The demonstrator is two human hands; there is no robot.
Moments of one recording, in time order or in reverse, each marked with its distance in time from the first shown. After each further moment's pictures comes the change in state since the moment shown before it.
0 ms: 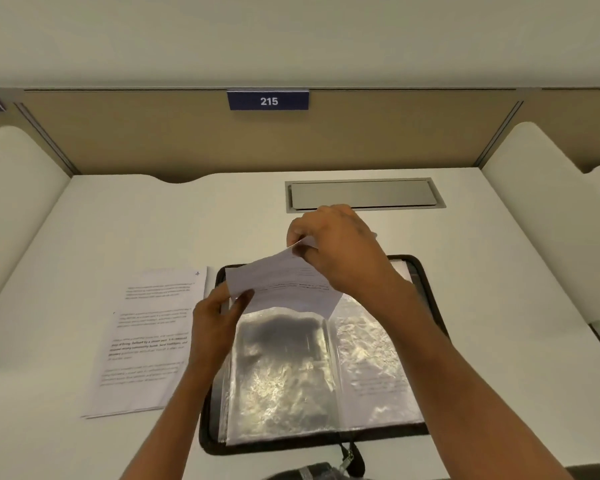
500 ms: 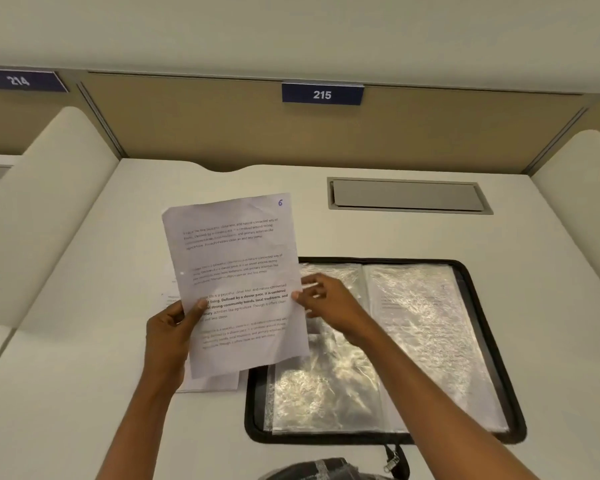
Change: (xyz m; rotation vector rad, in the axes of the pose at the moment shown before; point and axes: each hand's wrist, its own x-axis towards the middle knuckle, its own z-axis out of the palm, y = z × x) left_hand -0.007 -0.047 -0.142 -0.313 0.182 -0.315; right_hand -0.012 -0.016 0.176 0.958 -0.305 0.550
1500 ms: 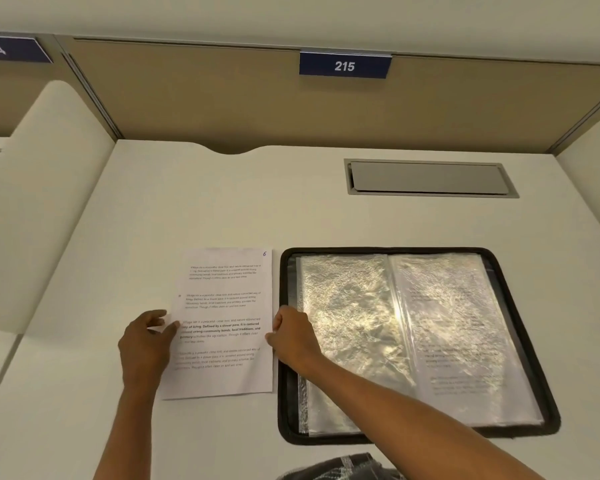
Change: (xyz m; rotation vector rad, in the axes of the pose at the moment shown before) left_hand 0.084 -0.057 -0.109 0.751 0.220 -0.028; right_hand 0.039 0.042 0.154 -0.382 0.113 0.105
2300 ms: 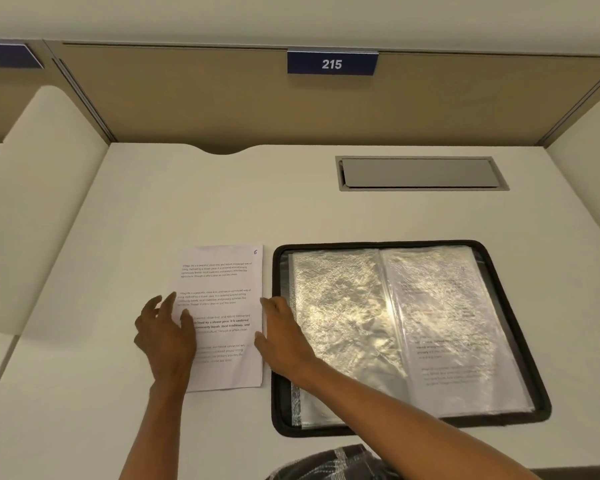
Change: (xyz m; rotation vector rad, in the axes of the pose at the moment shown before) left_hand -0.019 0.015 0.046 0.229 0.131 0.185; right_hand -0.013 0.012 0.002 -0.118 -0.020 -0.322
